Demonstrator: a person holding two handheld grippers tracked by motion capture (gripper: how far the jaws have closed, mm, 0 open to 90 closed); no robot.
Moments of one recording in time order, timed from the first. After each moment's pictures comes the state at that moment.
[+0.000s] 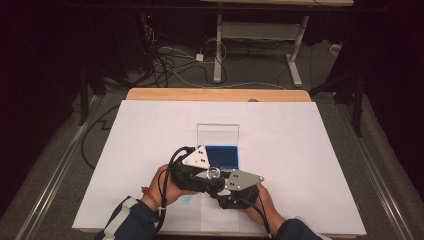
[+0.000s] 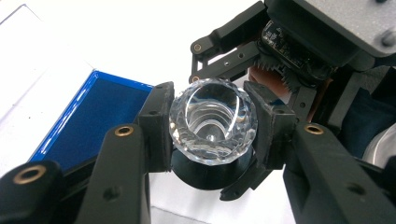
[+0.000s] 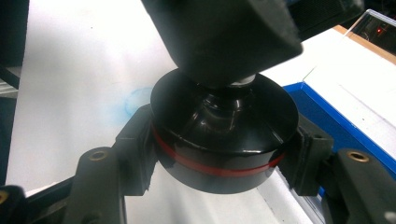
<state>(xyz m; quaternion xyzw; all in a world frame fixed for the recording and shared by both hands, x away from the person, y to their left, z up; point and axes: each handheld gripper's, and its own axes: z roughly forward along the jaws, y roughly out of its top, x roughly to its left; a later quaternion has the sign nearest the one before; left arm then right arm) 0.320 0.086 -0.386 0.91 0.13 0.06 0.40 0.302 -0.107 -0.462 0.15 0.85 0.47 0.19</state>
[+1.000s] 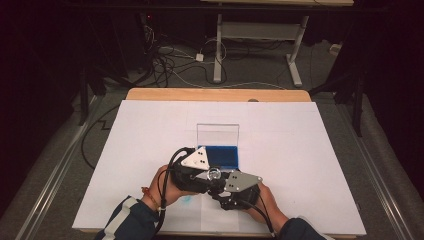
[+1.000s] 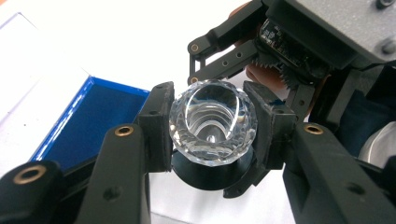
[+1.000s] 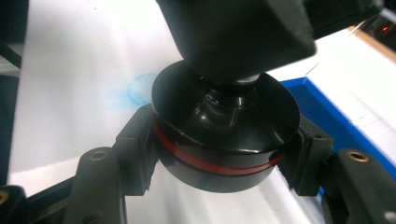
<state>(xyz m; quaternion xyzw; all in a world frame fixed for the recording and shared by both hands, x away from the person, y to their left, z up) 0.320 0.088 -0.385 0.90 0.12 0.06 0.41 0.301 -0.108 -0.456 0.13 0.87 0.44 0.20</state>
